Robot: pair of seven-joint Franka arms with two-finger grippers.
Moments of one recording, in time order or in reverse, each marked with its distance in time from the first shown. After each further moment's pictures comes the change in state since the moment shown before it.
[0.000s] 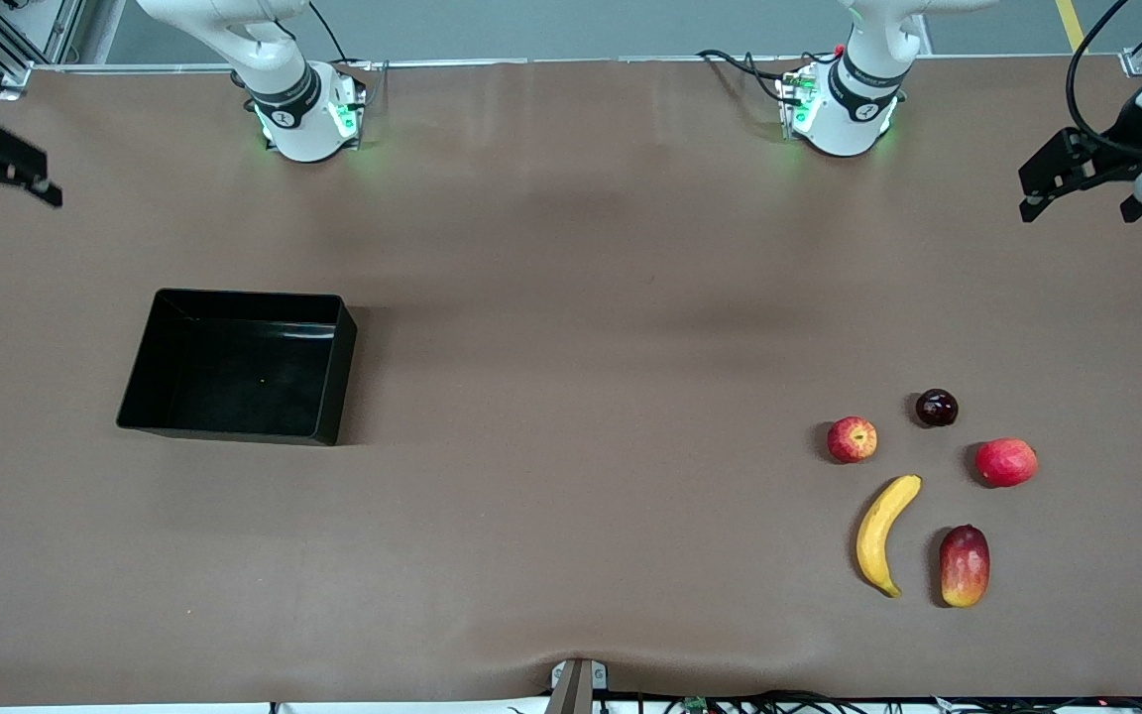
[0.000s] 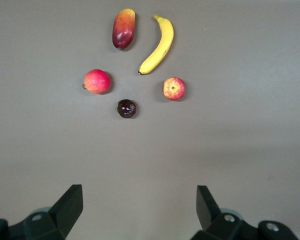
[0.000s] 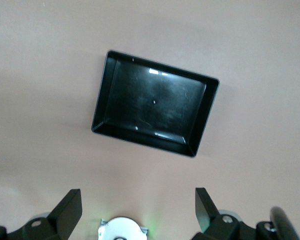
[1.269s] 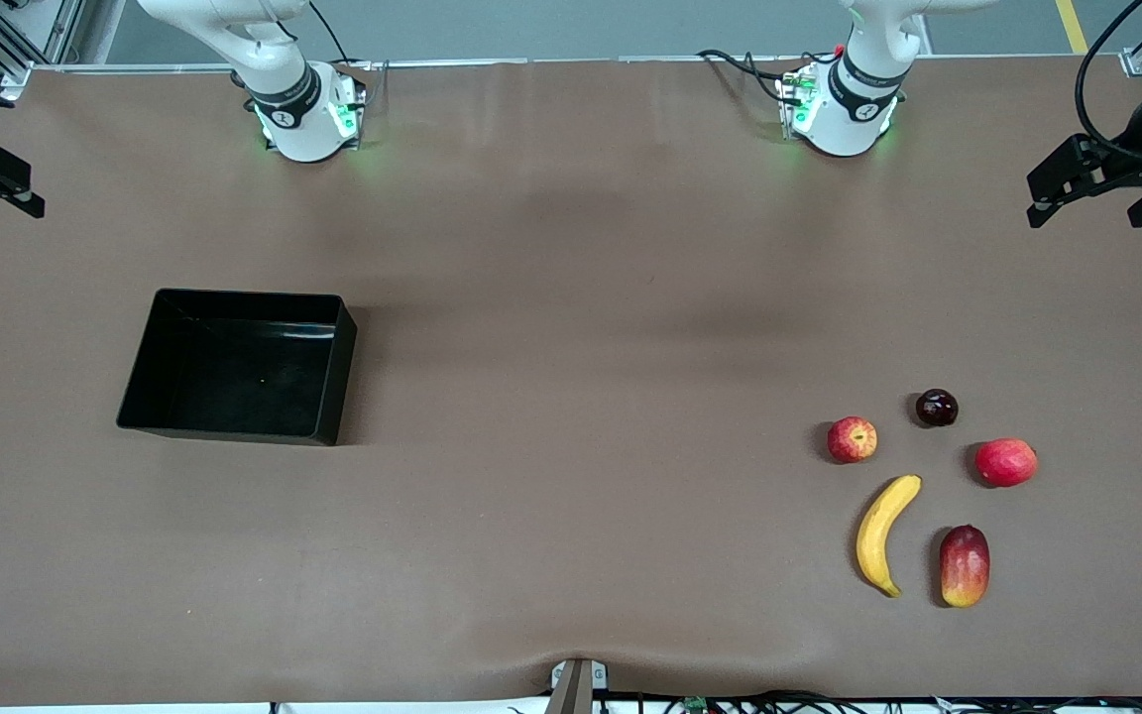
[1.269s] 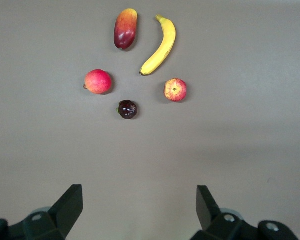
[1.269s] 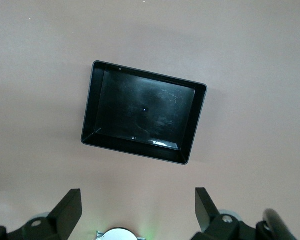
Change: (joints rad) left arm 0.006 0.035 0.005 0.030 -0.002 -0.002 0.000; right arm -0.038 0.044 -0.012 0.024 0.010 0.056 0.002
